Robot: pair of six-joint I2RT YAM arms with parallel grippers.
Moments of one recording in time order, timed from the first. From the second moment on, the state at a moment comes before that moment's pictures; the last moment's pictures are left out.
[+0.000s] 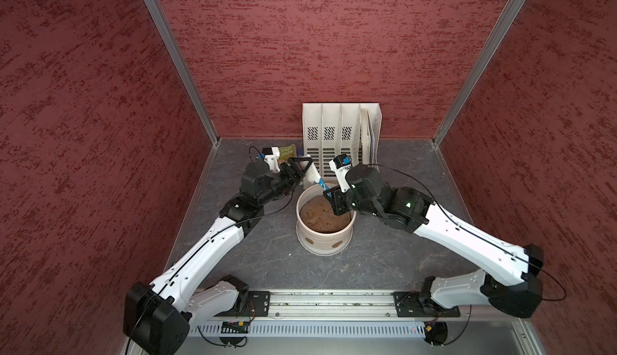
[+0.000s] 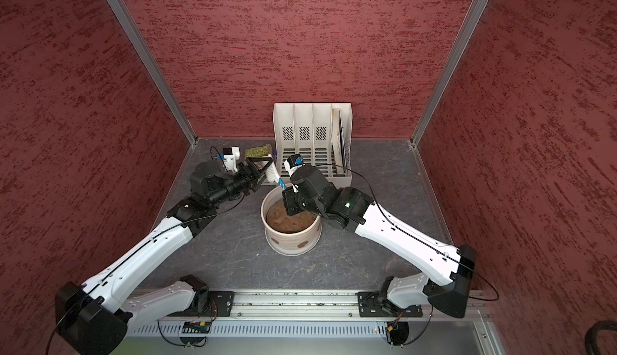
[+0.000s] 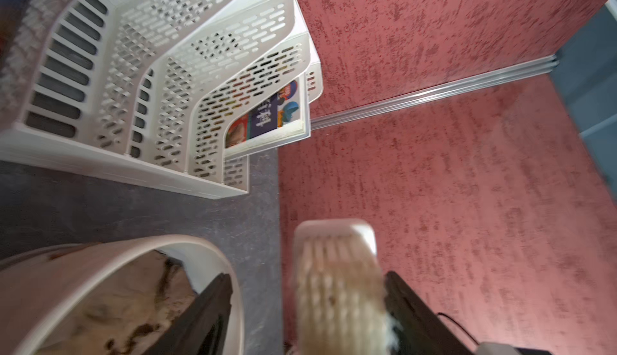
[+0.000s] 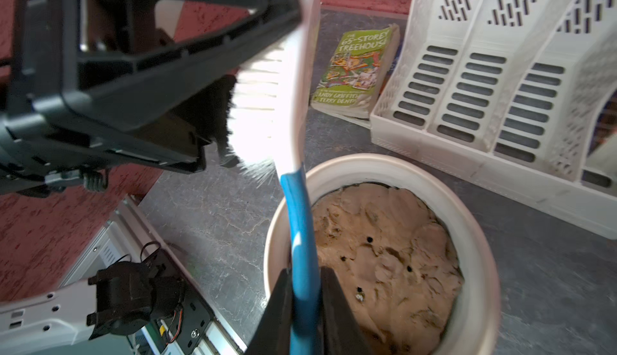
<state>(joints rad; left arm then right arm) -0.45 1.09 0.92 -0.03 0.30 -1.17 0.98 1.34 1.44 -0.74 0.16 0.51</state>
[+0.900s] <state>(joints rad) -0.56 1.17 1.02 -0.56 0.05 -0.37 1.08 0.98 0.90 -1.25 0.39 1.12</state>
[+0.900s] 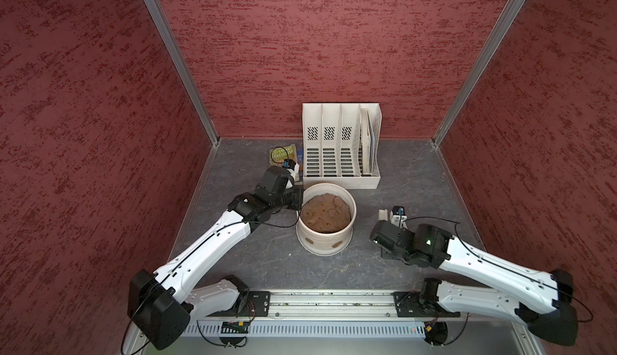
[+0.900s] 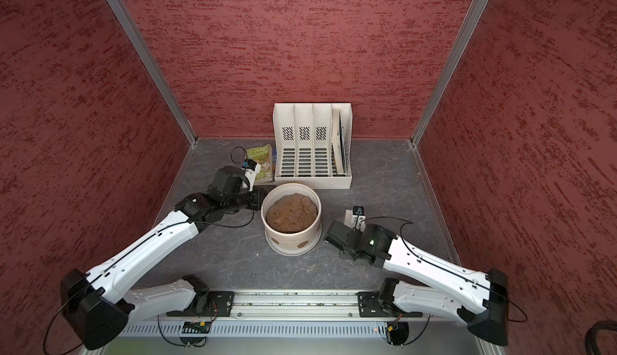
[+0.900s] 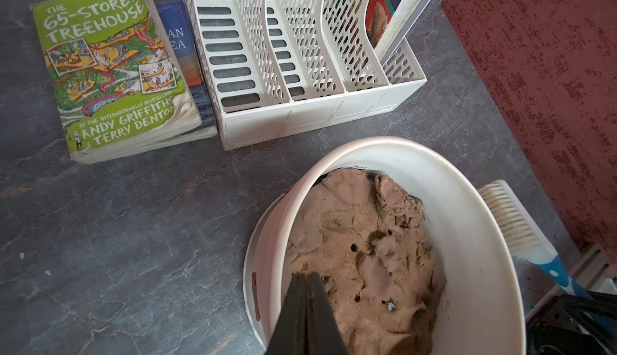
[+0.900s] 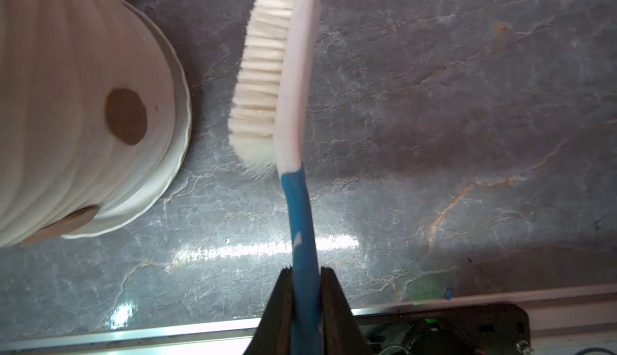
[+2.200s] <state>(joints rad) -0.58 1.30 1.00 -0.49 0.01 -0.55 1.44 1.18 1.09 -1.32 0.48 1.39</state>
